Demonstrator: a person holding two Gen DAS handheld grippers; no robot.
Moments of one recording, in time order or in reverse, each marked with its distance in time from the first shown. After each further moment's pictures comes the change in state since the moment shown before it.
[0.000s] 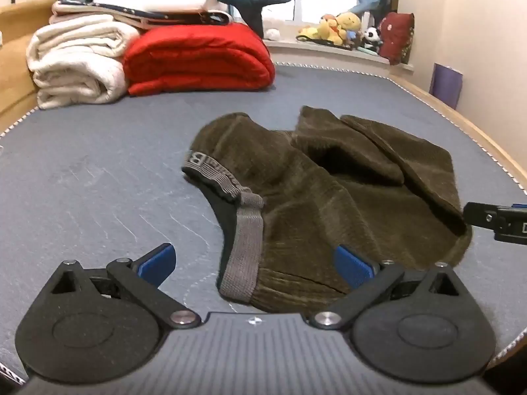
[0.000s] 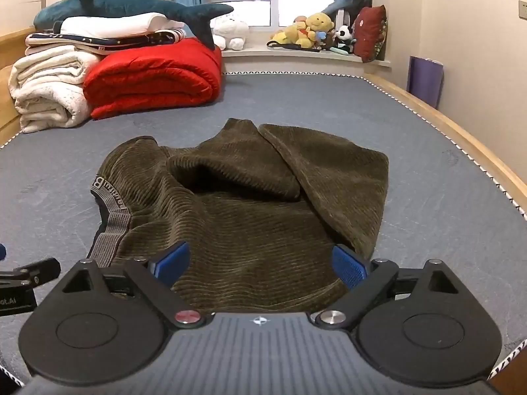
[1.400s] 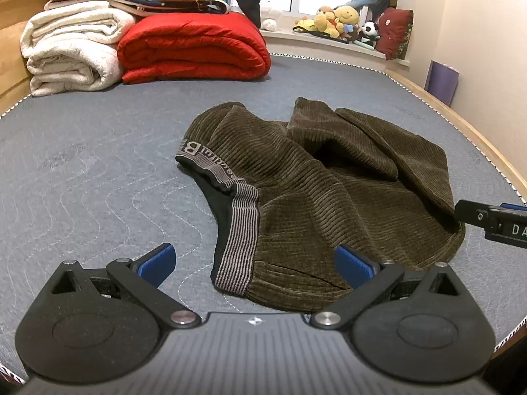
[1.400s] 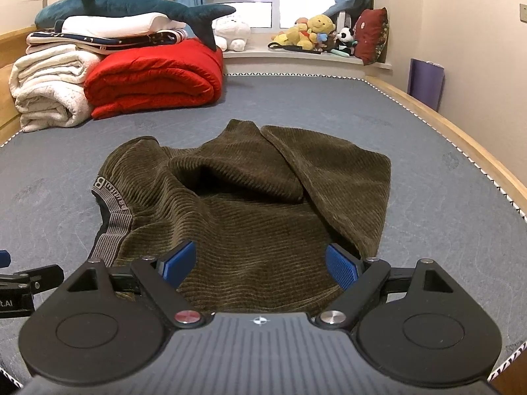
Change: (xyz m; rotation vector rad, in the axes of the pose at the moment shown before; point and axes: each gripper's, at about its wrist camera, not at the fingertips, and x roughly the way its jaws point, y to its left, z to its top) left arm 0.007 0.003 -0.003 -0.024 0.036 -0.023; right arm -0.017 -0.033 -0.014 -0.006 -0.007 -0.002
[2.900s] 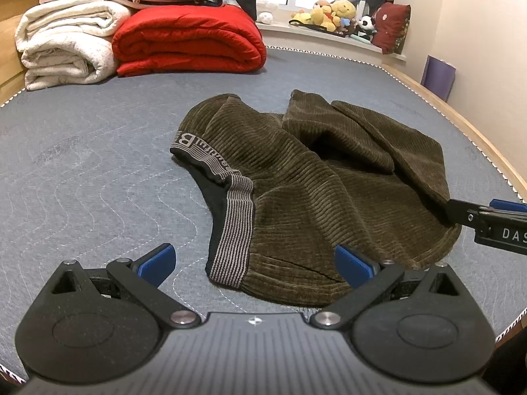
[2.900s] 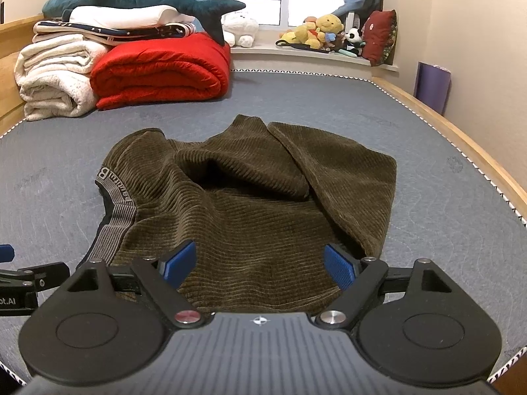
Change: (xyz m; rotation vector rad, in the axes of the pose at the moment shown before) left arm 0.005 0.000 -0.002 0.002 0.026 -0.022; right arm 0.003 0.008 -0.001 -0.040 0.013 0.006
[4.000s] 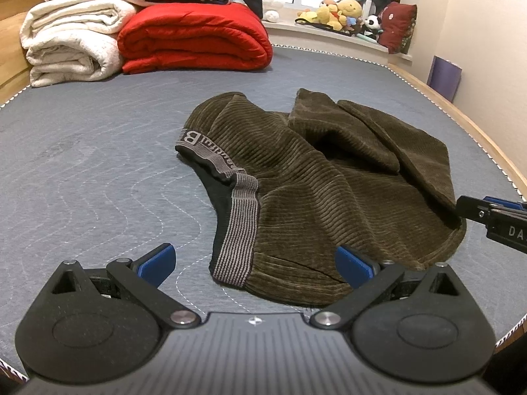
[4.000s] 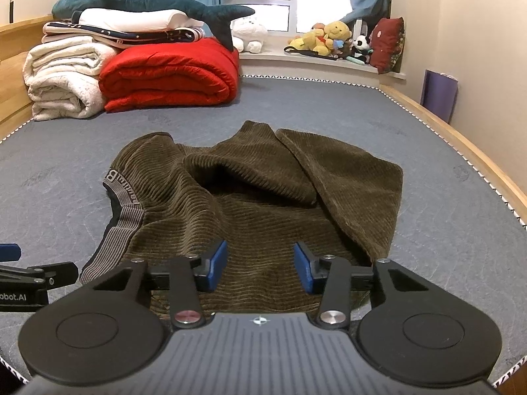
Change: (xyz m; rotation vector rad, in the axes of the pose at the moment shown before) left arm 0.001 0.001 0.001 -0.017 0.007 0.023; right arm -0.007 0.004 -0.001 -0.018 -0.025 0.021
